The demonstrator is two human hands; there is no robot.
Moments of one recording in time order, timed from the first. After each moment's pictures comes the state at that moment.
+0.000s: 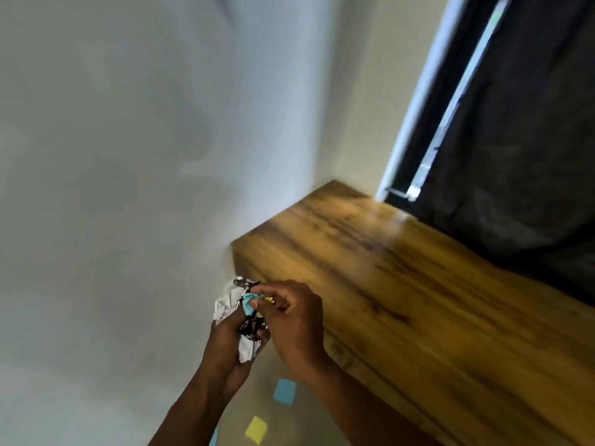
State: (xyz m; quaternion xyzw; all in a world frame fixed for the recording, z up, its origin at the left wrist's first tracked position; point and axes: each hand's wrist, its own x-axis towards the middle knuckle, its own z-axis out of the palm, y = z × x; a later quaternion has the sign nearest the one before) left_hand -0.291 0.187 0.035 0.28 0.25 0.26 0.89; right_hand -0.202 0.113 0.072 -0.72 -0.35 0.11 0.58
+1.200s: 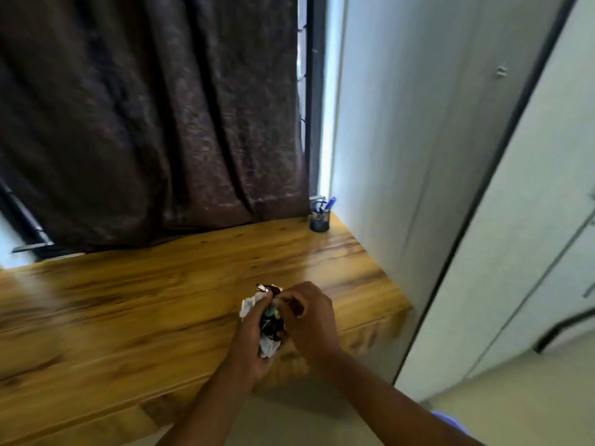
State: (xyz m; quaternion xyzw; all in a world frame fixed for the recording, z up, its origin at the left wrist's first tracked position) left_hand -0.138 -0.403 0.079 0.41 0.10 -0.21 0.88; right_hand -0.173 -0.522 0.104 -0.87 0.02 -0.22 0.44
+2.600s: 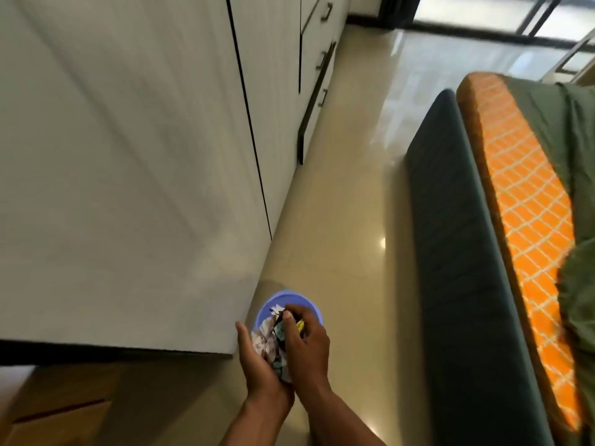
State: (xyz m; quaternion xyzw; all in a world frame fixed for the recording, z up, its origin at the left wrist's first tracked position) left_hand -0.260 -0.867 -0.229 0.50 0.18 -0.57 0.63; right_hand -0.315 -0.894 -0.225 -0.44 0.62 -0.34 0.55
